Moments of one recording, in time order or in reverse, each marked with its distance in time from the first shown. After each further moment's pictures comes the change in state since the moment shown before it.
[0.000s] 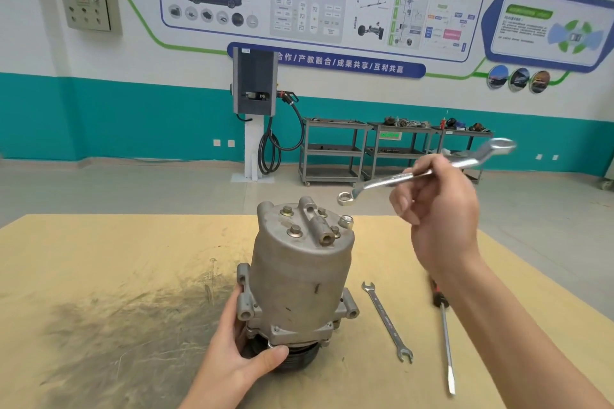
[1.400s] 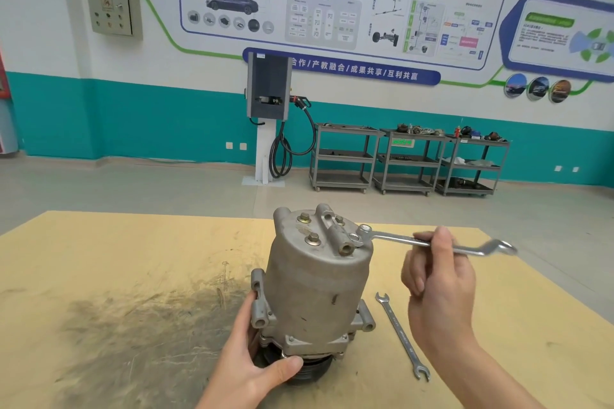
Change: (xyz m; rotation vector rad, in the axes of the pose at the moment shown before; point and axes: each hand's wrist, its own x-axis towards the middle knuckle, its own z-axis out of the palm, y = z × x) left_hand 0.002 -0.003 0.000 -0.031 0.012 -0.002; right_hand -0.049 0.060 -0.014 0.046 0.191 0.016
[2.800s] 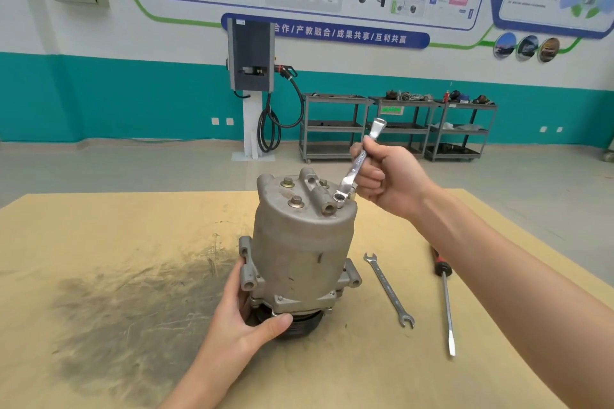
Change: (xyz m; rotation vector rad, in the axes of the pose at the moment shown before) left_hand -0.010 0.015 0.005 0.145 0.010 -0.002; right_hand 0.087 -0.017 0.034 0.000 -0.428 0.710
